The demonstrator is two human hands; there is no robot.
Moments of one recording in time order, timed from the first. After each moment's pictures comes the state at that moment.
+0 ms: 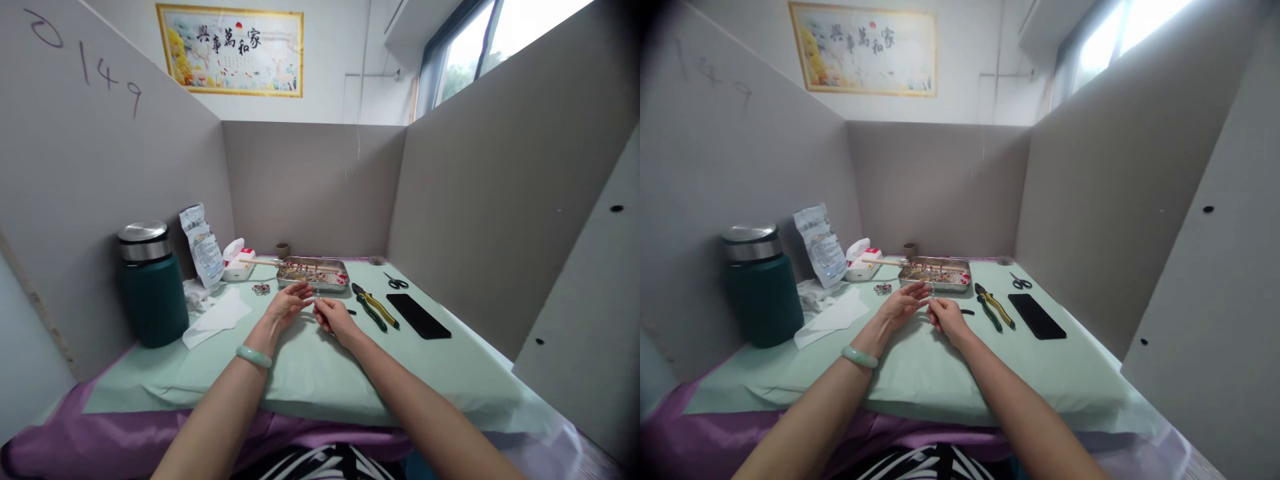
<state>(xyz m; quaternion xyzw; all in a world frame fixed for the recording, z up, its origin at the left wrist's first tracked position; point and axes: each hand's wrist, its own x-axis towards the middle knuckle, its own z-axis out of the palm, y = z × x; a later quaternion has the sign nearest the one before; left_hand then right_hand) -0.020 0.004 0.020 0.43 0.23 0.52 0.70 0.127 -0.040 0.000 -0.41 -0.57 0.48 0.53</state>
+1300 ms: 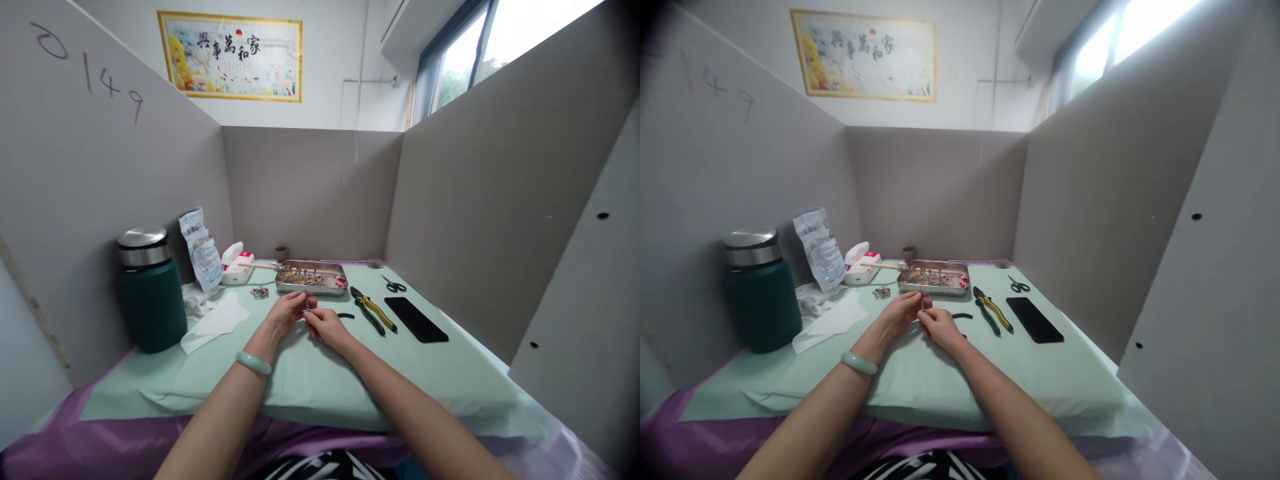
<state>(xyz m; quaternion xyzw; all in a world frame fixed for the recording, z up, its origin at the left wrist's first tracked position) -0.017 -0.002 0.018 0.48 0.28 0.48 0.68 0.120 -0.038 -0.009 -0.43 -0.67 0.39 0.46</state>
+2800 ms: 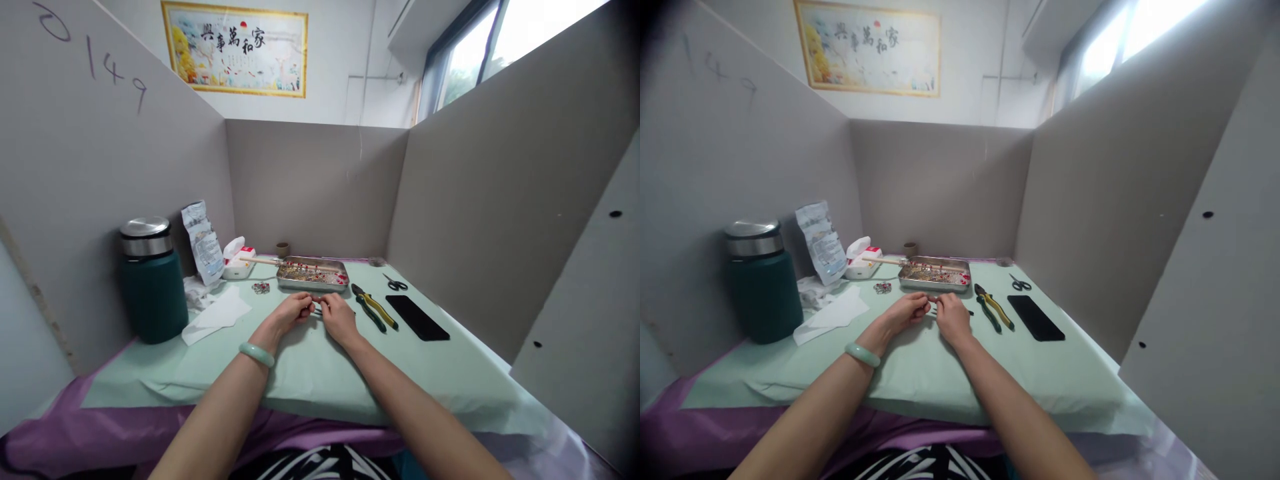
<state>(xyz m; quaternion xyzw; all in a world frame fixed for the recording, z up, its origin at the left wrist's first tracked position) -0.011 -0.001 0.012 0.59 0.31 0.38 0.64 0.137 -0.033 -0.009 -0.59 -0.70 -0.03 0.39</state>
